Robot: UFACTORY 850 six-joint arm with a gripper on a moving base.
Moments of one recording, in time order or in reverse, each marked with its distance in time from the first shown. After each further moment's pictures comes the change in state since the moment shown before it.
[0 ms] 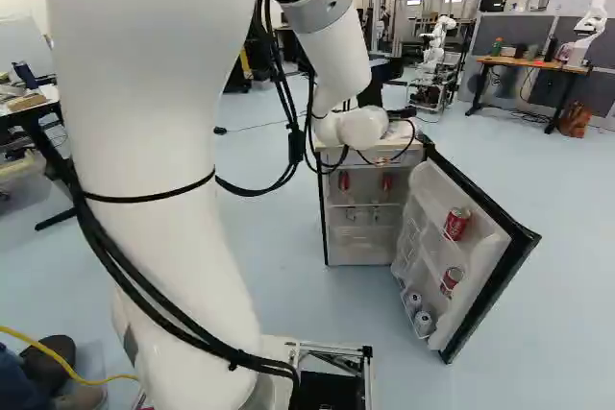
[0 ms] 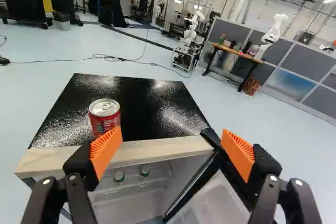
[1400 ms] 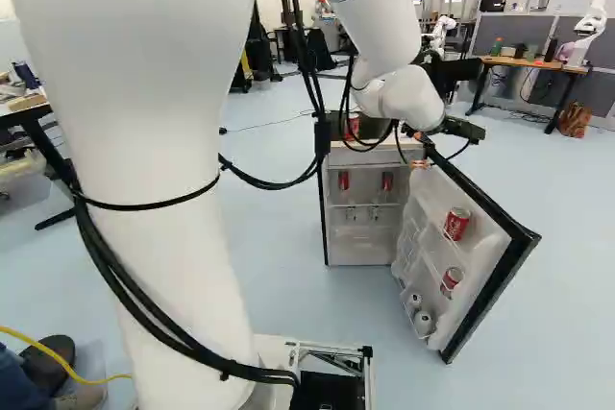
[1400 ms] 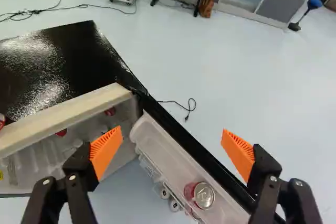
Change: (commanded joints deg) arm -10.0 -0.5 -10.1 12.0 -31.6 0.0
